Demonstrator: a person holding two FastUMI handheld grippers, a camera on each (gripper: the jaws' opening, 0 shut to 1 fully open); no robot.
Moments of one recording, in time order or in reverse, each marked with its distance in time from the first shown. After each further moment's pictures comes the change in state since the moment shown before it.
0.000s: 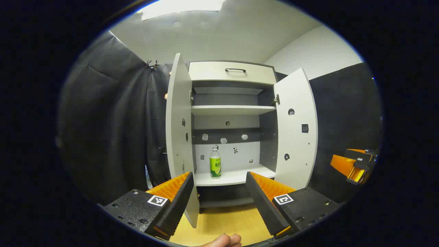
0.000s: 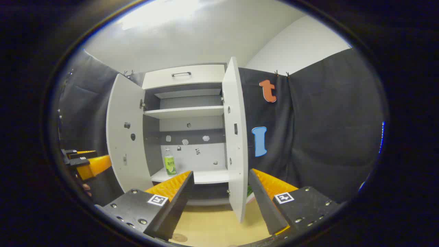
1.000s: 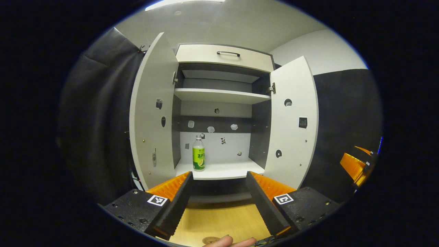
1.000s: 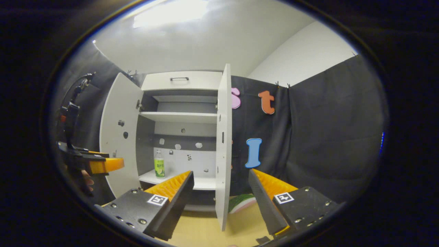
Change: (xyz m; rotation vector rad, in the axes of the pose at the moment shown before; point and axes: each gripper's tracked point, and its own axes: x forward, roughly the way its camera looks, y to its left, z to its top) left arm 0.069 -0.033 -0.034 -0.082 0.106 -0.063; right arm 0.024 -0.016 0.009 -0.038 -0.074 0.029
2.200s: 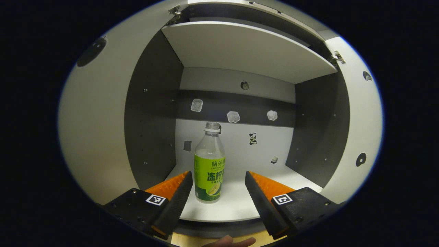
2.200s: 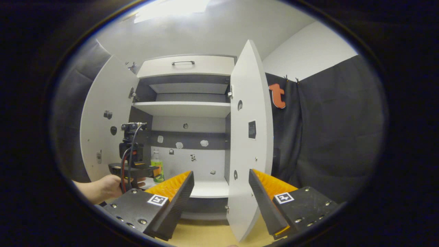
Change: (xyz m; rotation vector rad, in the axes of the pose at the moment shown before) left arm 0.320 0.114 -0.060 -0.016 0.022 0.109; right arm 0.106 0.057 -0.039 -0.033 0.016 -0.012
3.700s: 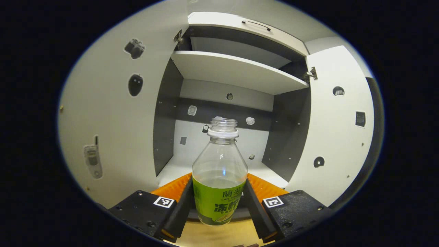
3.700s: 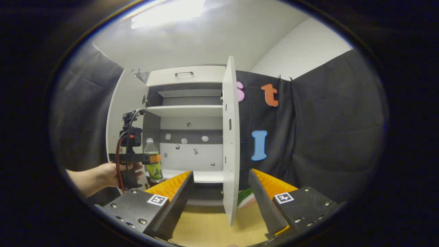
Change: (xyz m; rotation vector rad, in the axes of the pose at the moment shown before) left arm -0.171 -0.042 0.013 -0.034 0.004 -0.072; right arm -0.140 -0.056 -0.005 0.051 0.007 0.055
